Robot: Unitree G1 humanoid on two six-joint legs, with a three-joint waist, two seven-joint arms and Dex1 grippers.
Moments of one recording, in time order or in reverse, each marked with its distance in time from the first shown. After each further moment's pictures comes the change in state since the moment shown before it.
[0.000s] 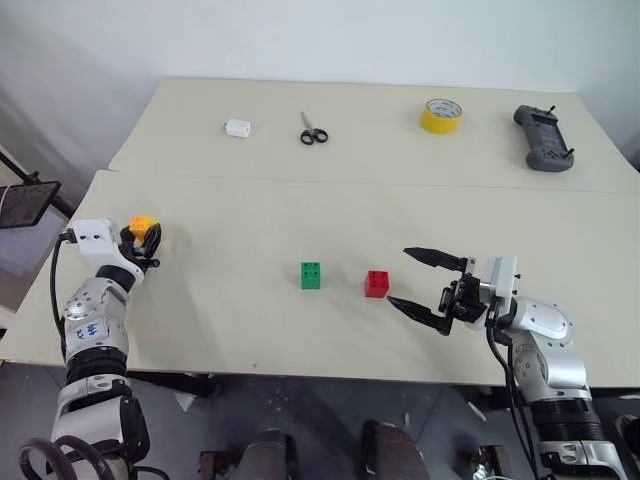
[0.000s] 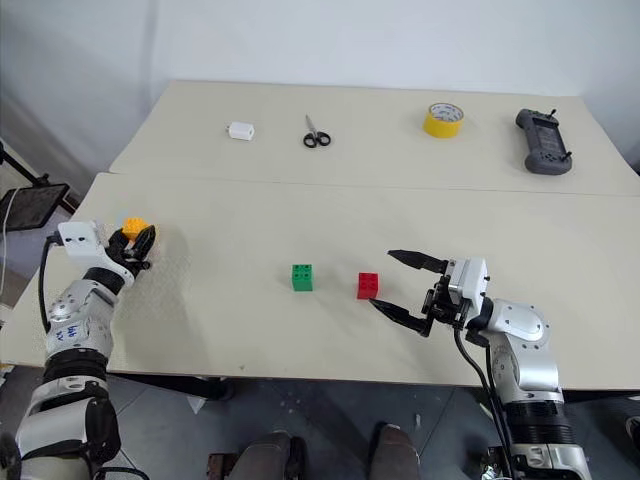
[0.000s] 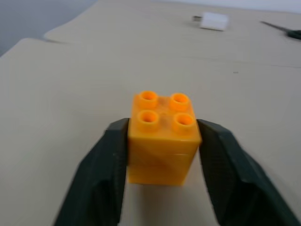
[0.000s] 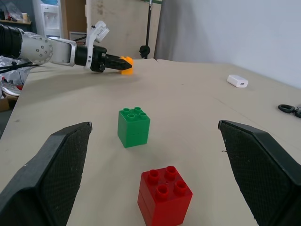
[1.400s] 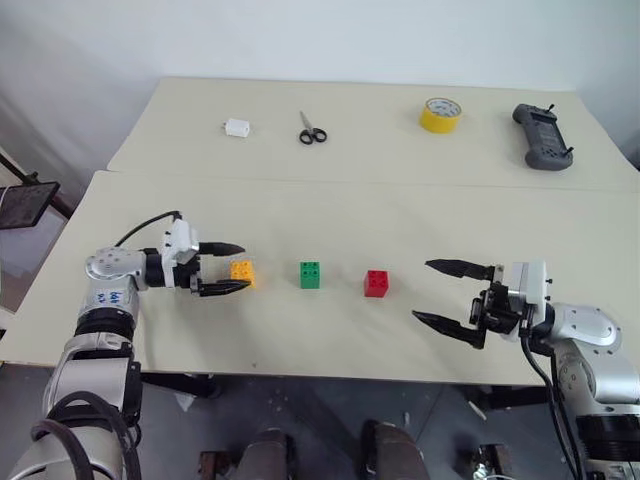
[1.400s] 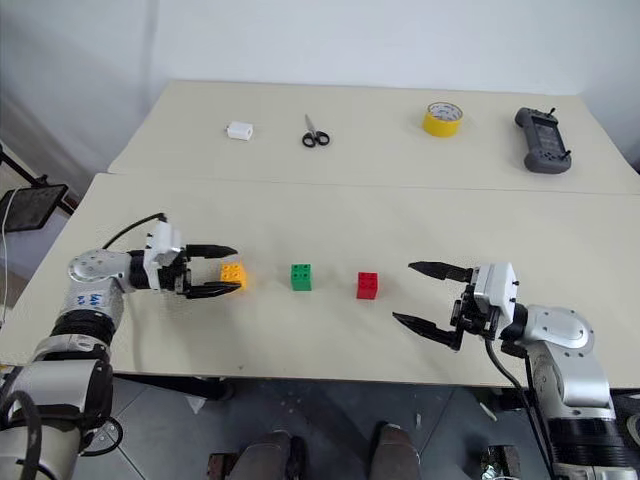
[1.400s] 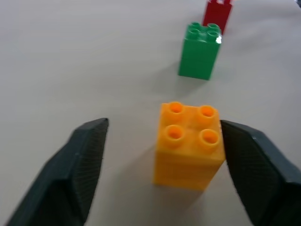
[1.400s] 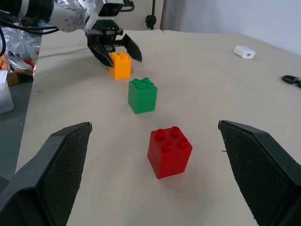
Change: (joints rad) left arm -0.172 0.105 -0.270 0.167 0.054 -0.179 -0.933; right arm 0.085 -0.196 -0.068 -0.119 0.066 0.179 0.062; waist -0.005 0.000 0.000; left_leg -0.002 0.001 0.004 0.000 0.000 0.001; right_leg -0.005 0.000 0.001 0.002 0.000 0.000
